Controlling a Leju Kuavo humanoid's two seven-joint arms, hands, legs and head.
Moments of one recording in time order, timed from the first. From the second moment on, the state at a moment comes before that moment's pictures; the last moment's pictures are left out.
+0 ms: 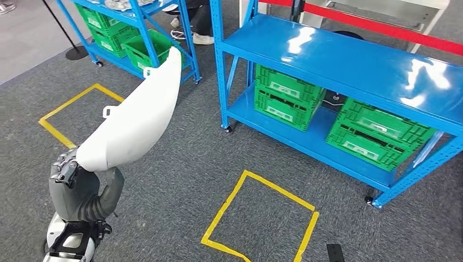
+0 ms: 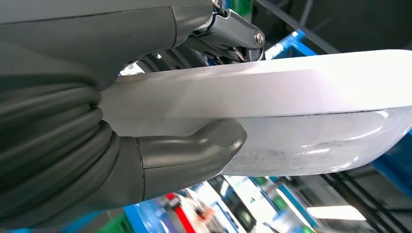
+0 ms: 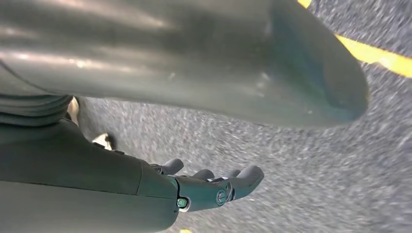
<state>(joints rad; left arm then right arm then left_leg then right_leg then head) -0.15 0.04 -0.38 -1.79 -0.24 0.30 -0.70 -0.07 0.18 -0.87 -0.18 0.84 -0.33 -0.18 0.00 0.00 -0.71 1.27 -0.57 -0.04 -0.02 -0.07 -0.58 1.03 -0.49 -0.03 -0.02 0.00</state>
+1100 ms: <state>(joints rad) -0.14 0.00 -0.36 -1.74 -0.07 0.20 -0.70 -0.06 0.17 -0.87 -0.18 0.86 -0.36 -0.14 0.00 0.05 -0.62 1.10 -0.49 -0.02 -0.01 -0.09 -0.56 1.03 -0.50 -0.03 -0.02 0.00</state>
